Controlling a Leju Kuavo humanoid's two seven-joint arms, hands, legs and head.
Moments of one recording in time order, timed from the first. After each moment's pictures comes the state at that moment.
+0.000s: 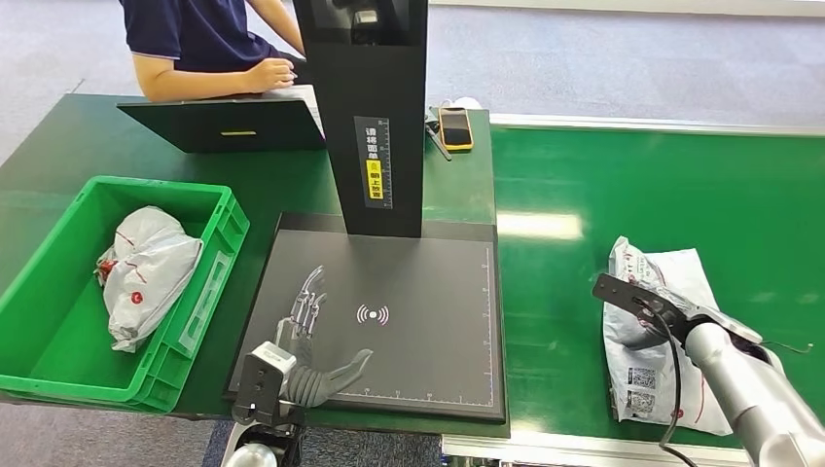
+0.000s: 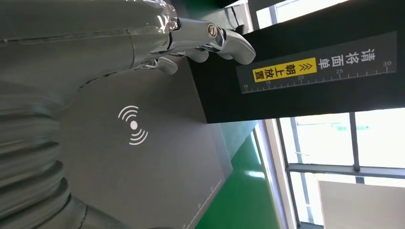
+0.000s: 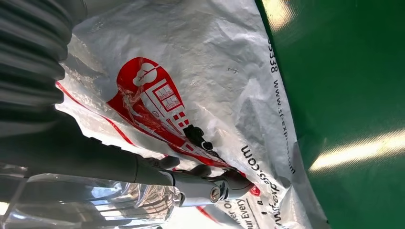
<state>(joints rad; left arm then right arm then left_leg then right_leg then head) 0.11 -0.15 -0.36 -1.51 -0.19 0.13 -0.37 -0.62 -0.46 0.40 -0.60 0.58 0.44 -0.01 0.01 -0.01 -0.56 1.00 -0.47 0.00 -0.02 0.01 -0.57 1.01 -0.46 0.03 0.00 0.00</state>
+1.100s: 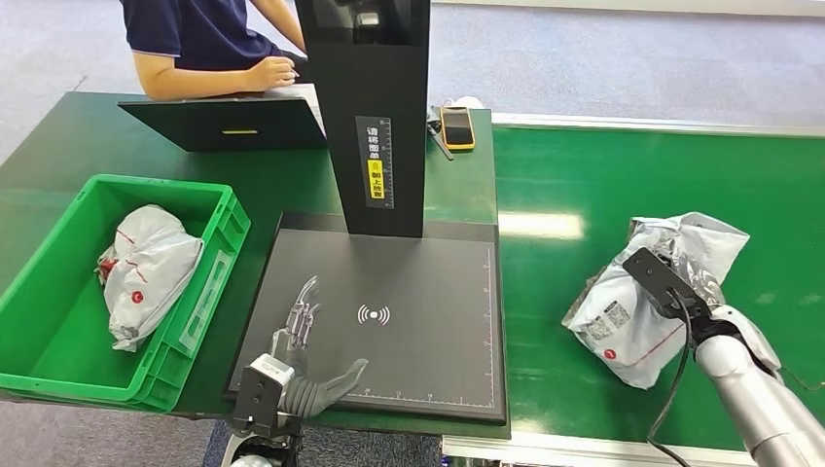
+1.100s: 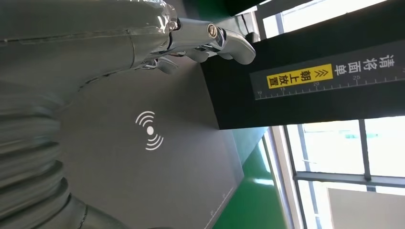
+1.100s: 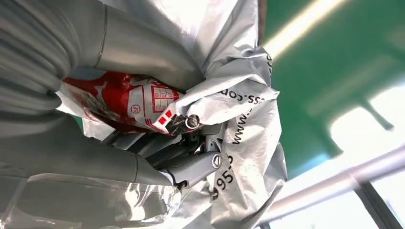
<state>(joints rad) 0.15 -0.14 -0.36 -1.51 -0.20 0.17 -0.39 -0.48 -0.52 0.38 -0.87 0.26 -0.01 -0.18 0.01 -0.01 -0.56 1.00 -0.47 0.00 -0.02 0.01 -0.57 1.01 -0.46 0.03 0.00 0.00</state>
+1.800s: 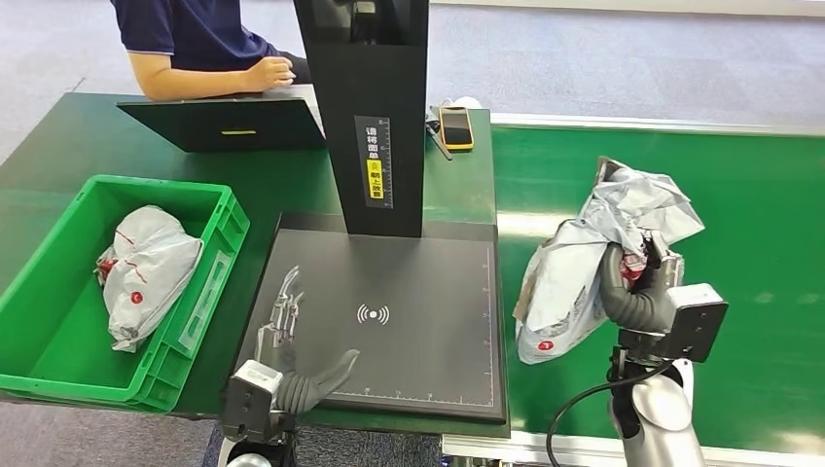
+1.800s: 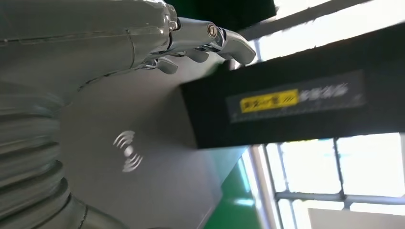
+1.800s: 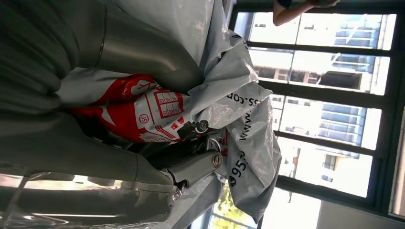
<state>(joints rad) 0.15 -0.14 -0.36 -1.55 -0.22 0.27 -0.46 -0.18 -0.06 0.11 -1.47 -0.04 -0.06 -0.50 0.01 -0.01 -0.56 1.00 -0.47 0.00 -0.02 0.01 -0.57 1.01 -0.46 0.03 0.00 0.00</state>
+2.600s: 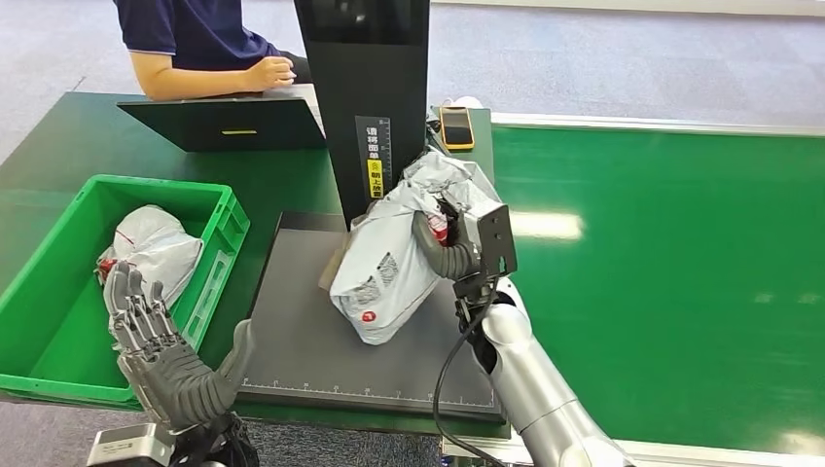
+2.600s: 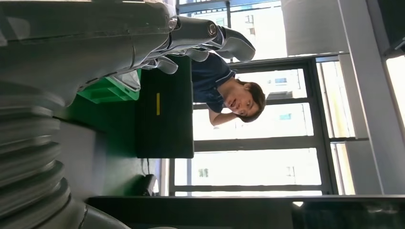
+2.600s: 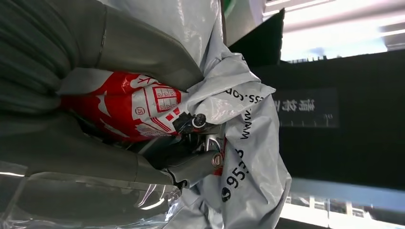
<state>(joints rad) 0.21 -0.15 -0.34 -1.81 -0.13 0.66 -0.70 -0.57 0.22 0.47 -0.90 -0.16 0.06 -0.44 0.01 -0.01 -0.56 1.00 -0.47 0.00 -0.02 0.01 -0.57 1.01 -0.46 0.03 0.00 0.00</state>
